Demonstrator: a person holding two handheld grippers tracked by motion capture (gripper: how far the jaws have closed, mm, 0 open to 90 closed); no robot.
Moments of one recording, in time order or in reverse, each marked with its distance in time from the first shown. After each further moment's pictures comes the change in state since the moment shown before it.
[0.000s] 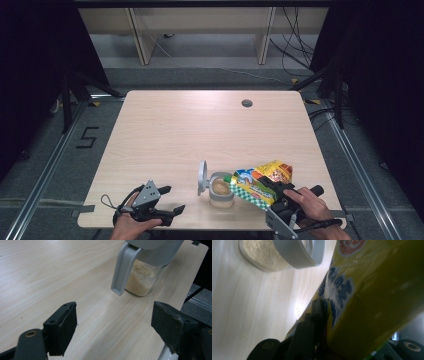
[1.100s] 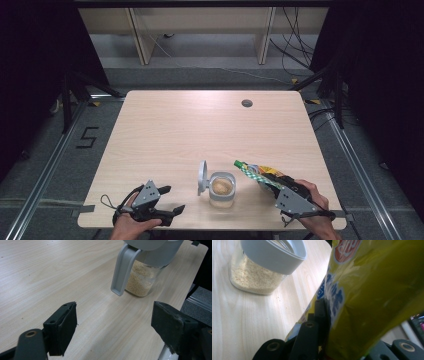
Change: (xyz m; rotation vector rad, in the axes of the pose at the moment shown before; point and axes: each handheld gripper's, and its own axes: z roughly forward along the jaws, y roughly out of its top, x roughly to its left) left arm 0.000 0.001 -0.001 0.001 0.006 0.003; right arm 0.011 -0.041 0.016 -0.115 0.040 0.542
